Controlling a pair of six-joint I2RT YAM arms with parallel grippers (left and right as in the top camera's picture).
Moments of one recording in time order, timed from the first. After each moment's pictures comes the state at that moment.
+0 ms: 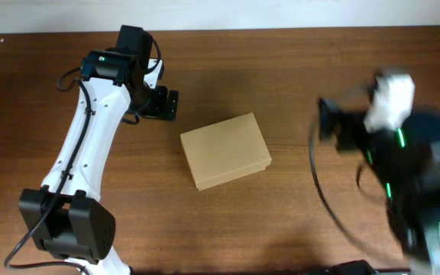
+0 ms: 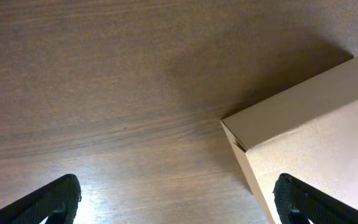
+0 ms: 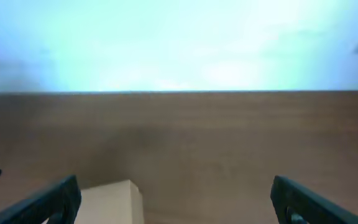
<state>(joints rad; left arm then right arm) -0.18 1.84 1.79 -1.27 0.01 -0.04 0.15 0.89 1.17 -0.66 0.01 0.13</state>
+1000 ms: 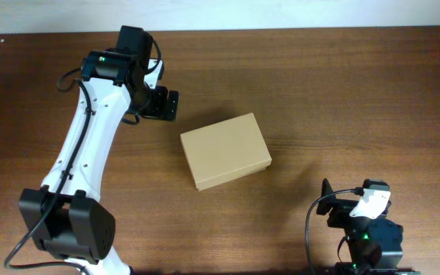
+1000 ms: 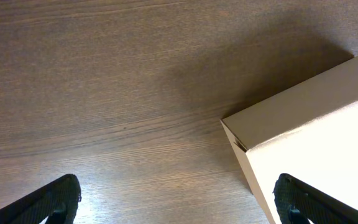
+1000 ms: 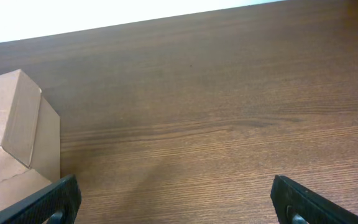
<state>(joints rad) -0.18 1.84 1.79 -1.27 0.01 -0.04 -0.03 0.02 0.21 -0.58 0.03 0.13</state>
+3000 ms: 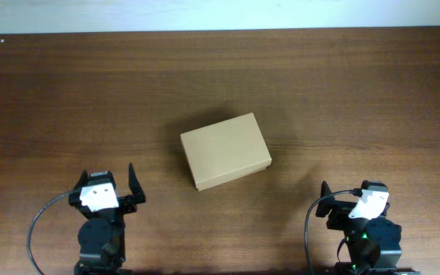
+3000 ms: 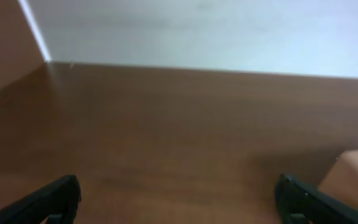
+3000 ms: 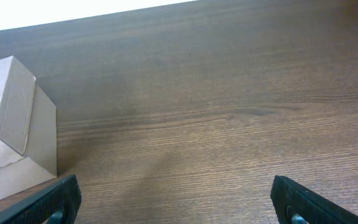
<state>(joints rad) -0.09 0.20 0.11 -0.10 -0.27 -0.04 -0.03 0.01 0.21 -0.62 0.03 0.13</state>
